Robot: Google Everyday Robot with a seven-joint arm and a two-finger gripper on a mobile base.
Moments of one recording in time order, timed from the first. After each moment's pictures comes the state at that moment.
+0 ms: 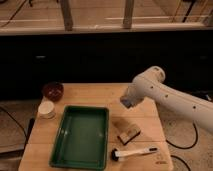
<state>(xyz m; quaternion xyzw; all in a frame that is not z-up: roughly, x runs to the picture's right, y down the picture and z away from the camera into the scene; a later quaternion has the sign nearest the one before) 0.130 0.074 0.764 -0.13 -0.17 -0.44 0.87</state>
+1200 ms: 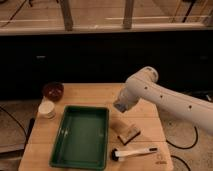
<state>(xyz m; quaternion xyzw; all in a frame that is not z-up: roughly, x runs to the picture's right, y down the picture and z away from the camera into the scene) 0.086 0.092 0.741 -0.14 -0.21 -0.50 0.83</state>
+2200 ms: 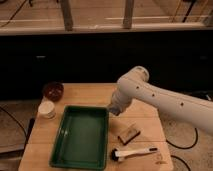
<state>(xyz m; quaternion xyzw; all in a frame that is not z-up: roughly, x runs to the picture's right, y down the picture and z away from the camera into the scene) 0.050 0.105 0.731 -0.15 -0.24 -0.55 0.78</state>
